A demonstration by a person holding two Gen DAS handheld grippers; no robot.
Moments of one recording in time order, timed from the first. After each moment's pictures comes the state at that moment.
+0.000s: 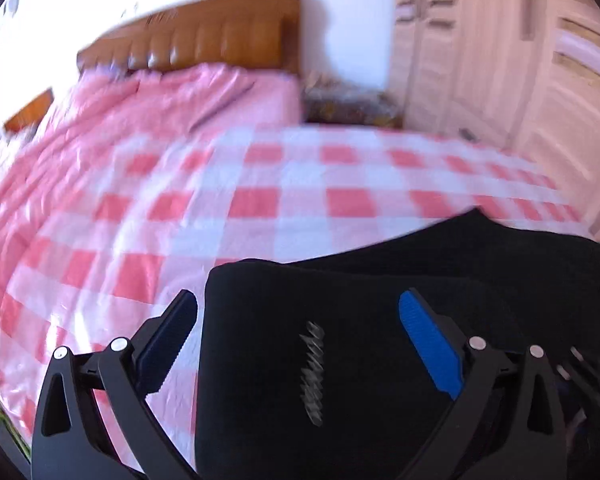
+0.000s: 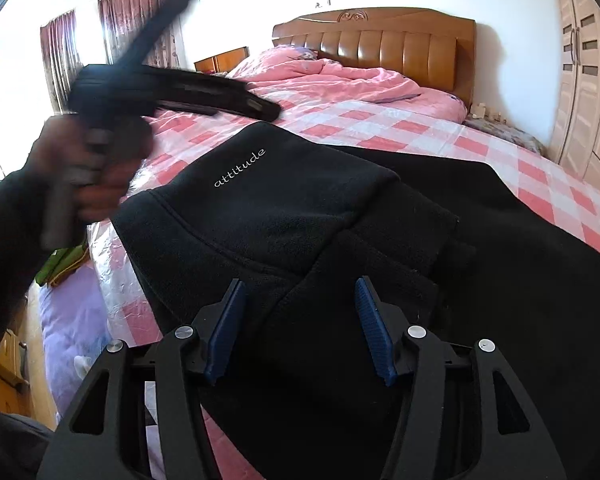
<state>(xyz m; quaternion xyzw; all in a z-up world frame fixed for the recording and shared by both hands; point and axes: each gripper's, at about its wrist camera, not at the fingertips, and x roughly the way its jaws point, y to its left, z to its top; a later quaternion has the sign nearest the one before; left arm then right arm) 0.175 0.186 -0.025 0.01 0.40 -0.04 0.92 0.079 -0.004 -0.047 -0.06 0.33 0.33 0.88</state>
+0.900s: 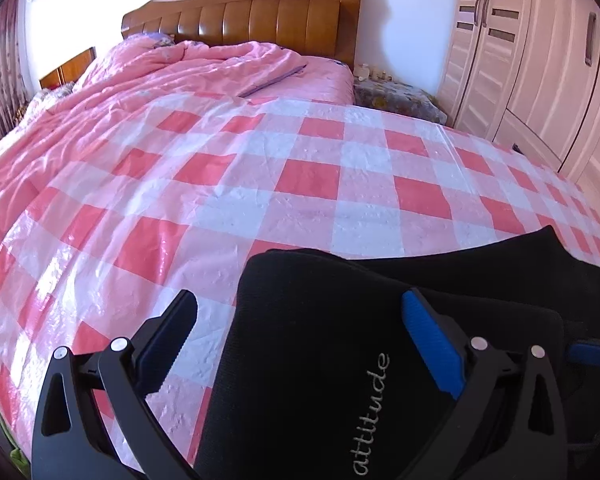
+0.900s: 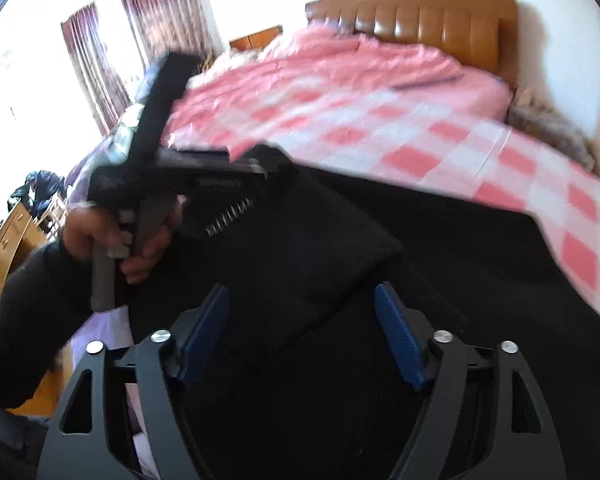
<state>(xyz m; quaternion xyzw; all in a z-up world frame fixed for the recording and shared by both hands) 0.186 0.212 -0.057 -0.03 0.40 0.04 0.92 0.167 0.009 -0.030 -0.06 0.39 0.40 0.83</state>
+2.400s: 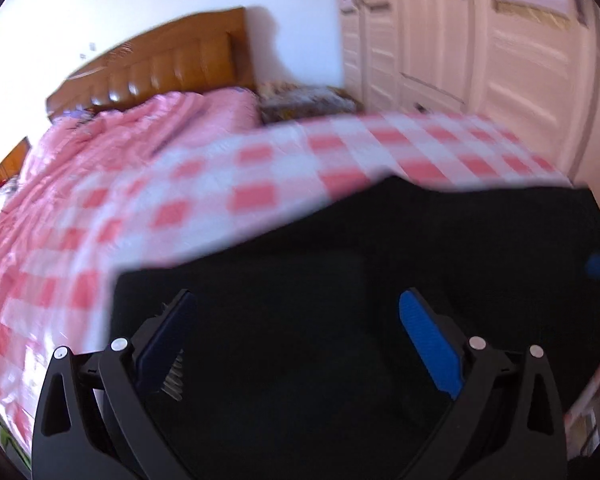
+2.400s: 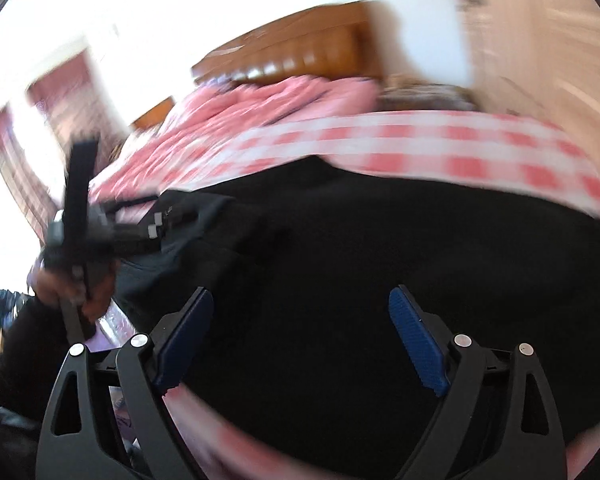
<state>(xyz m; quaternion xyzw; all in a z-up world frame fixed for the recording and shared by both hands) 0.115 0.079 -0.041 0.10 0.37 -0.10 0.92 0.047 -0.178 -0.012 0.10 0.35 0.22 0.91</state>
